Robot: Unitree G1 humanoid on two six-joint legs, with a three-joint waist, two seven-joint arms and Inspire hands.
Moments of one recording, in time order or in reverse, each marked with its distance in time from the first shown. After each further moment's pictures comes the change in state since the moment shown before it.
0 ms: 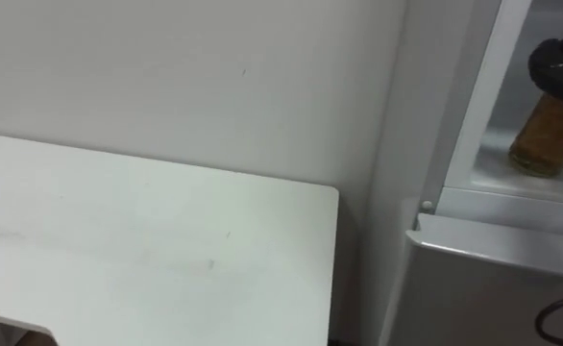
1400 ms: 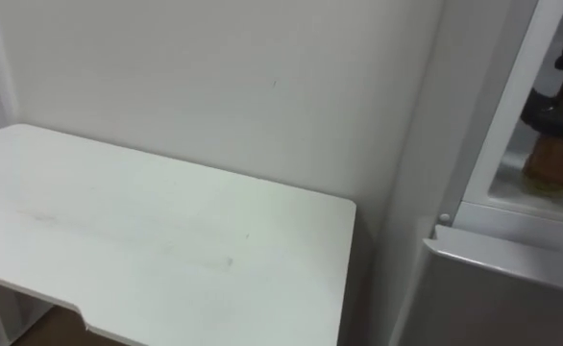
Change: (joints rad) left arm 0.037 0.049 -0.023 -0.072 -0.163 0.082 -0.037; right arm -0.039 -0.028 0.025 0.381 -0.128 -0.159 0.278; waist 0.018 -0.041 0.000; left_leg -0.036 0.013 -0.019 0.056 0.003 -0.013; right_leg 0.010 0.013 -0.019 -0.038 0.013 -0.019
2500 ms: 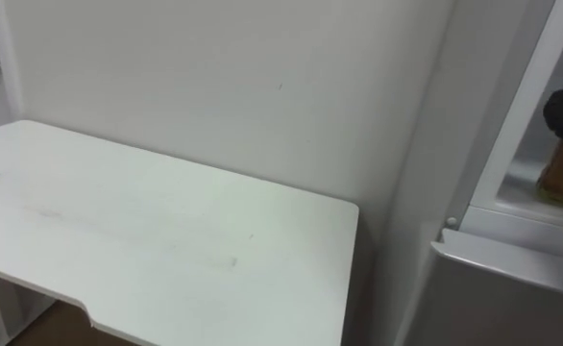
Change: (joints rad) left arm -0.043 0.037 -0.036 -0.027 -0.044 0.032 0.097; right arm 0.023 -0.008 -0.097 0.036 -0.009 0.006 0.071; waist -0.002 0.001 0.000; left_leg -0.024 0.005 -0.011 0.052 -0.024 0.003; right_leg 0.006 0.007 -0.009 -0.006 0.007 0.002
